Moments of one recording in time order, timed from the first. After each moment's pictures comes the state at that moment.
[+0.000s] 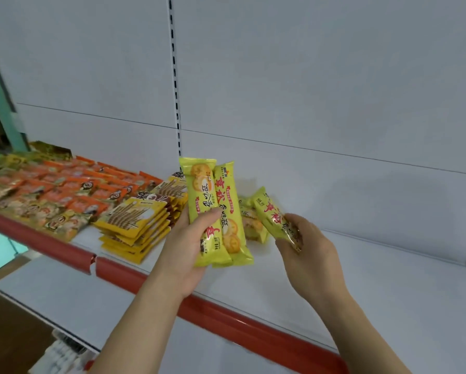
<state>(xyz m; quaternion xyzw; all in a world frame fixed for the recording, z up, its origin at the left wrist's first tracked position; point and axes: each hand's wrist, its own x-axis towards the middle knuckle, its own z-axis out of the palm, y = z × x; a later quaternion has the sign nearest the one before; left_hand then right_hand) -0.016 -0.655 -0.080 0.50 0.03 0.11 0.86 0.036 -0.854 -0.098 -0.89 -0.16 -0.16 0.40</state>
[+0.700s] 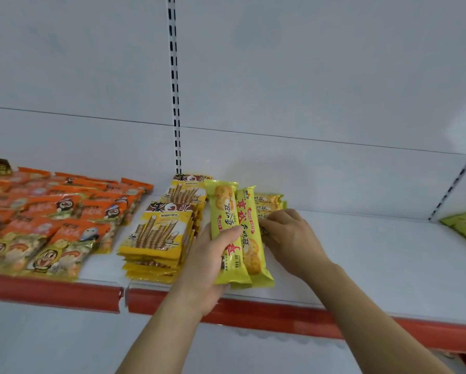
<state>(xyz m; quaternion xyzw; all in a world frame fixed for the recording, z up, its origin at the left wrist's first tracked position) -0.008 -0.566 -0.105 0.50 0.01 -0.10 0.86 0.062 -0.758 -0.124 -0.95 -0.21 -0.22 0.10</state>
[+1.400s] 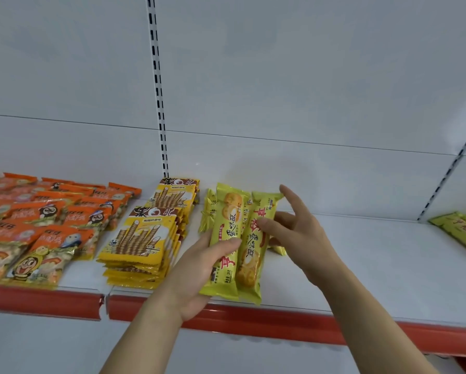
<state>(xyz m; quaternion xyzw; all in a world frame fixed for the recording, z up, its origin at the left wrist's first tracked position) -0.013 -0.577 -0.096 0.53 -0.05 -0.15 0.83 0.013 -0.765 -0.065 -0.78 -0.06 -0.04 0.62</state>
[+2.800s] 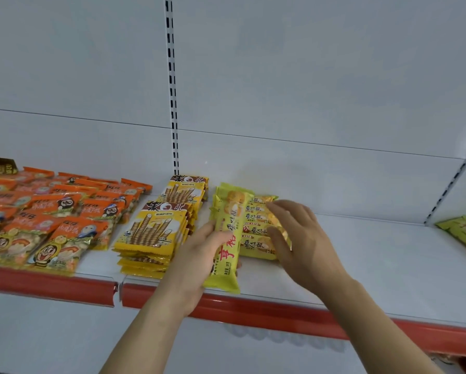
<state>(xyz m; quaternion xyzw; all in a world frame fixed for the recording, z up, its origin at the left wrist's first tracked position) -0.032 -0.568 -0.085 0.61 0.00 -0.03 0.79 0.012 -0.773 -0.093 -0.89 -0.25 -0.32 0.21</state>
